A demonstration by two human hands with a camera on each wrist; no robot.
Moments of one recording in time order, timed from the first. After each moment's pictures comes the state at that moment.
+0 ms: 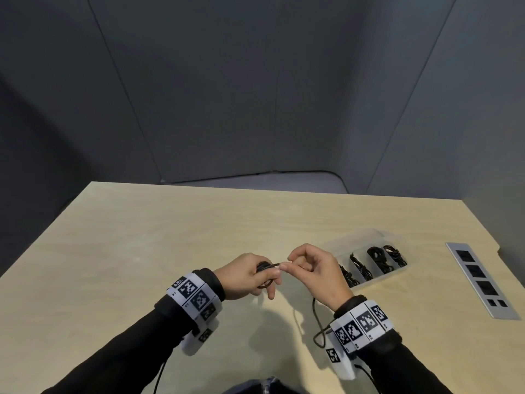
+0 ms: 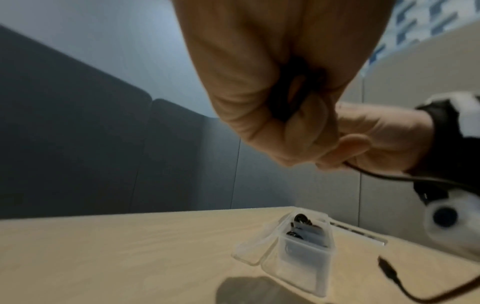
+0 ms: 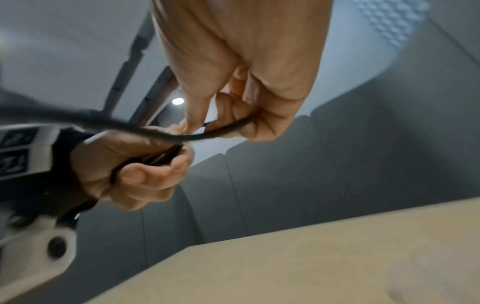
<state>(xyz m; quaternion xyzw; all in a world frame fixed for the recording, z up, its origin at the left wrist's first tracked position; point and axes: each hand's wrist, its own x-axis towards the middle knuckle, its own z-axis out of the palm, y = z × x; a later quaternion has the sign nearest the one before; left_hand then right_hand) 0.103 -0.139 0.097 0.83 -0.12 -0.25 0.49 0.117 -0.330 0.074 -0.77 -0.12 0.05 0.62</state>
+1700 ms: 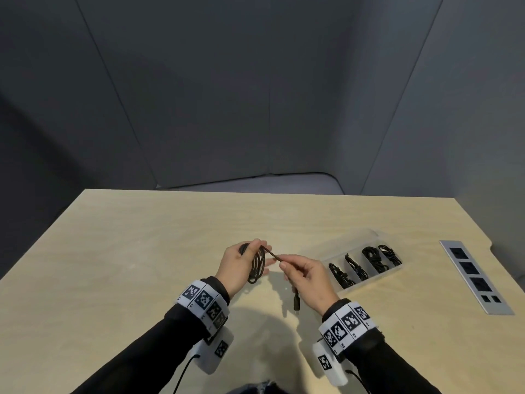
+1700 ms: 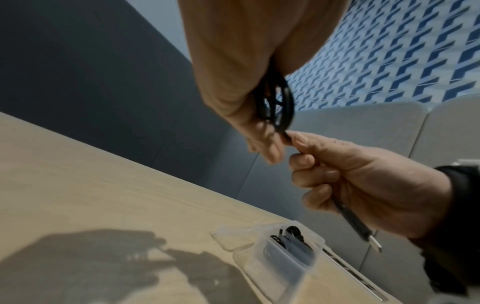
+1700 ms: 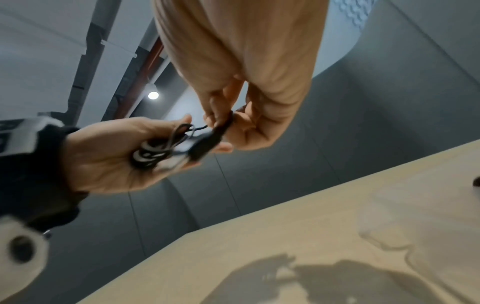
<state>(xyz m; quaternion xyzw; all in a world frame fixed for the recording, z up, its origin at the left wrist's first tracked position) 0.113 -0.161 0.086 0.64 0.13 -0.07 0.75 0.118 -0.322 0.051 -0.74 -0.07 0.08 0.66</state>
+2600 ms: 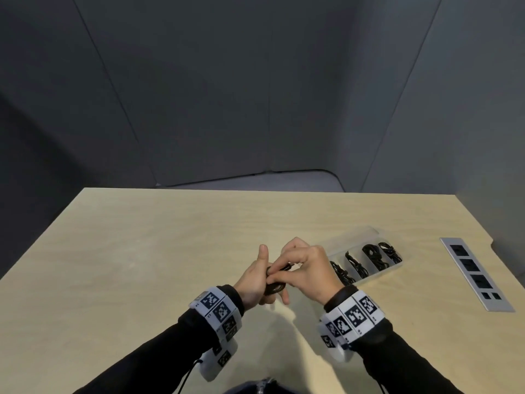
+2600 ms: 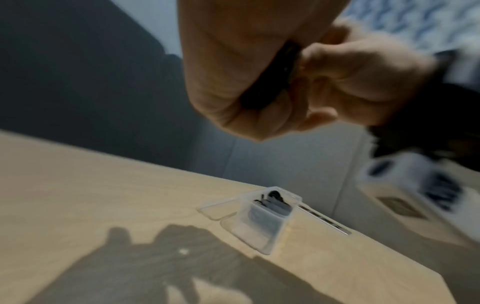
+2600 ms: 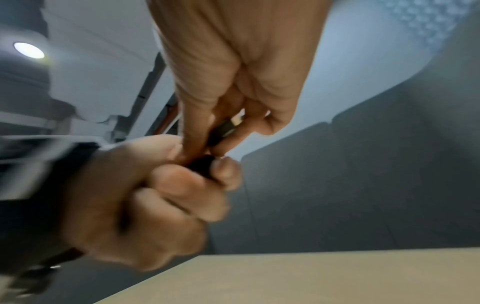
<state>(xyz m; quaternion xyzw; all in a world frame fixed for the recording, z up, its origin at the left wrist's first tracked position) 0.097 -0.184 0.079 0.73 0.02 -0.22 0.64 0.115 -0.322 0.100 -0.81 -0.20 0.03 0.55</state>
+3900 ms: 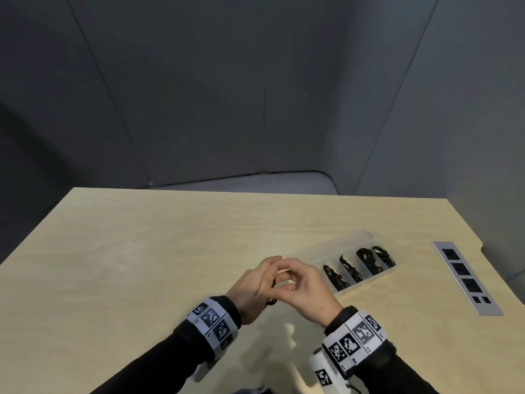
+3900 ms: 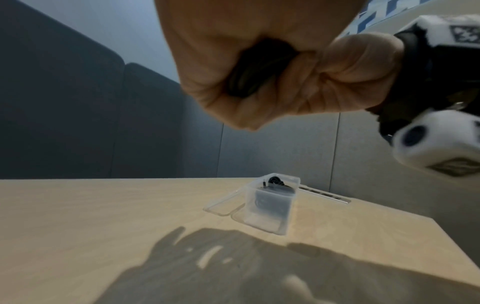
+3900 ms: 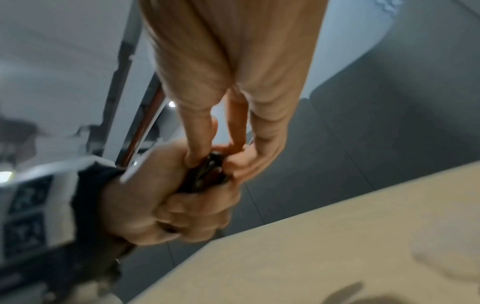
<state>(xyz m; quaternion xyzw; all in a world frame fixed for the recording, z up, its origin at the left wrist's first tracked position) 0.094 -0.180 0.070 0.82 -0.07 -0.12 0.56 0.102 -0.326 0.081 -0.75 -0.12 0.13 0.64</state>
